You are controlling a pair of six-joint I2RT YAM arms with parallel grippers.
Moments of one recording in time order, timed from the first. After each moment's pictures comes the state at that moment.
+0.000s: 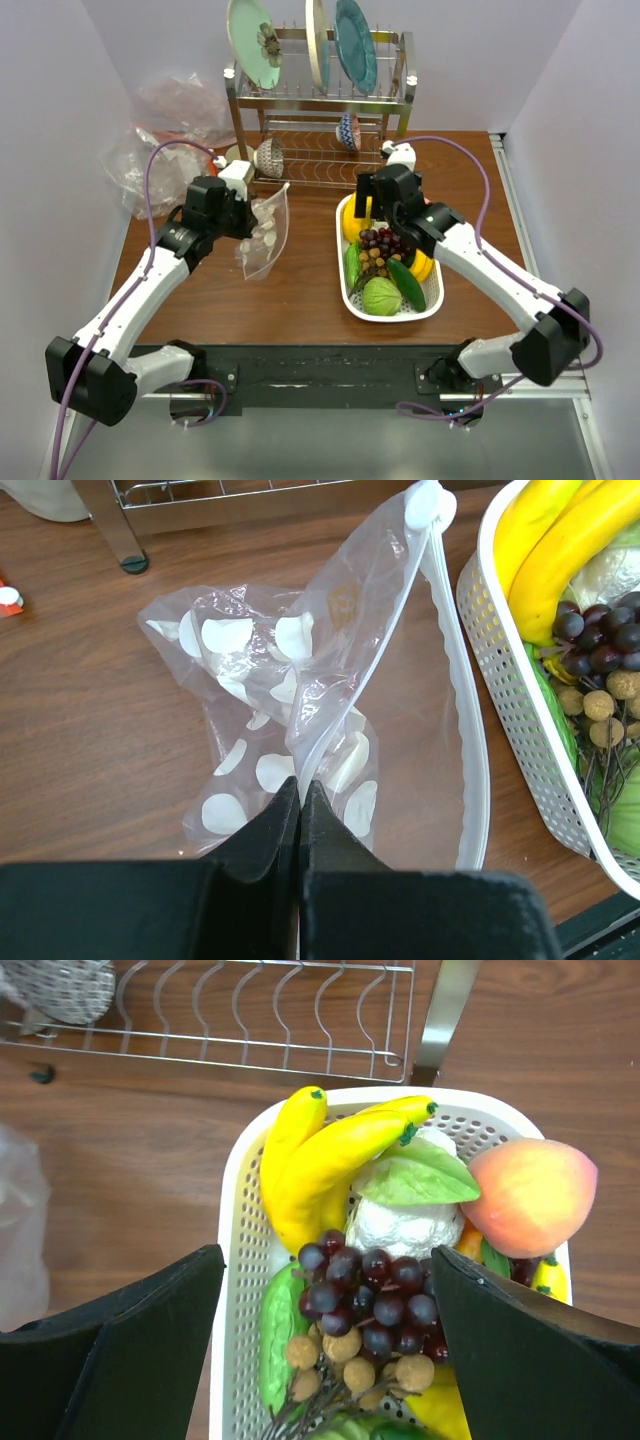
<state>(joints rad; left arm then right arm) -0.35 1.14 0.99 -0.46 0.08 -0.17 0.66 1.35 1.22 -0.47 0.48 0.40</state>
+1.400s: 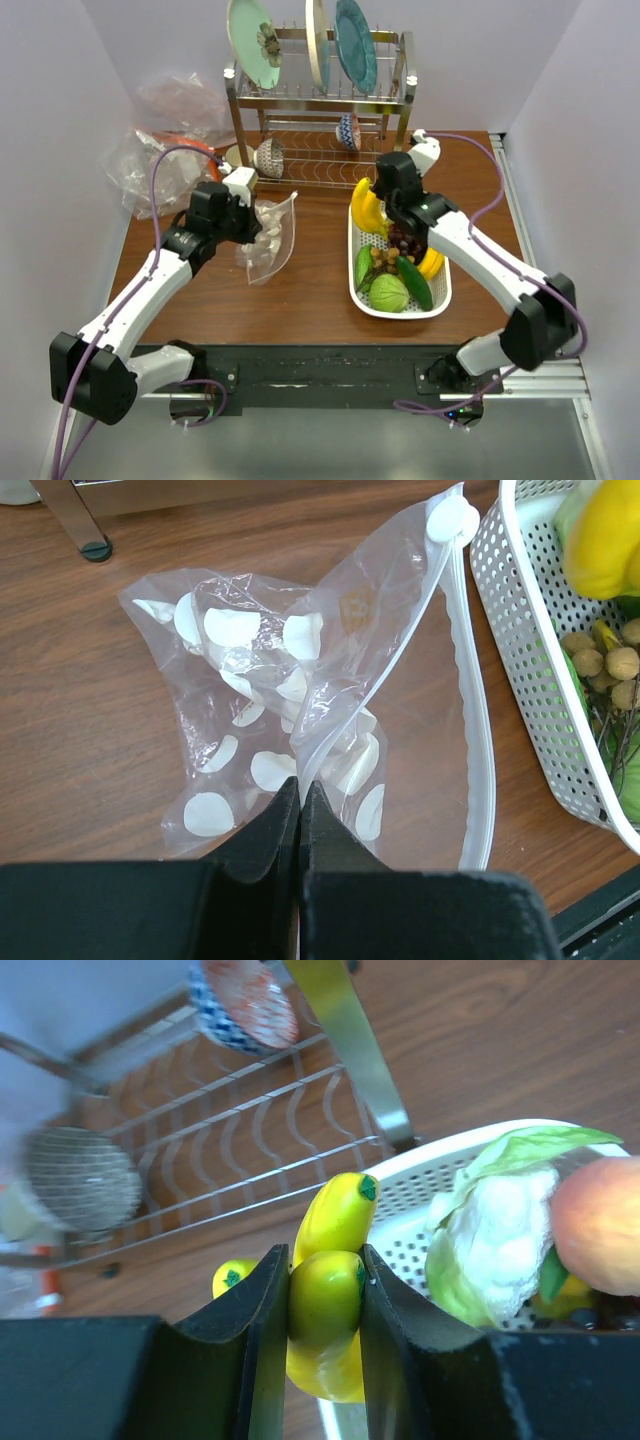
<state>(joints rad) -0.35 1.14 0.92 -0.39 0.13 -0.17 0.57 1.46 1.26 -0.34 0.65 0.73</state>
